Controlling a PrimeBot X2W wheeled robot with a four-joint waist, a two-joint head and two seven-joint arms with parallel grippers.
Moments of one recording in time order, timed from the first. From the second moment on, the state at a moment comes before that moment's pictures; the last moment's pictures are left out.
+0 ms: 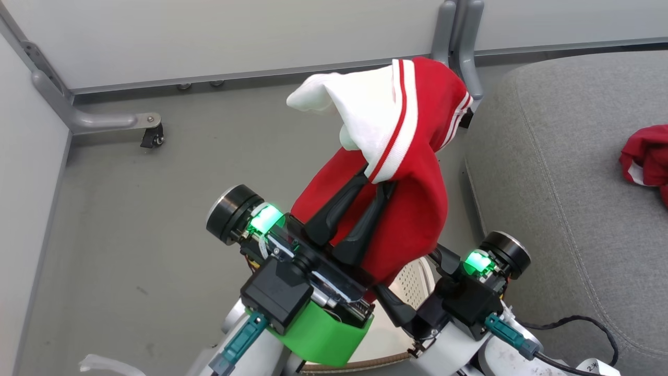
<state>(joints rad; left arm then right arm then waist) -0.33 0.05 -0.59 -0.17 -0.13 -0.13 -0.26 -0.22 -0.24 0.60 0.00 0.07 0.13 -0.26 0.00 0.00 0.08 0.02</state>
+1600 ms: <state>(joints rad) -0.29 0.08 -0.55 -0.07 -0.12 -0.13 -0.26 -0.18 -0.19 0.41 -0.10 0.09 0.13 -0.26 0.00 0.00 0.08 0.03</state>
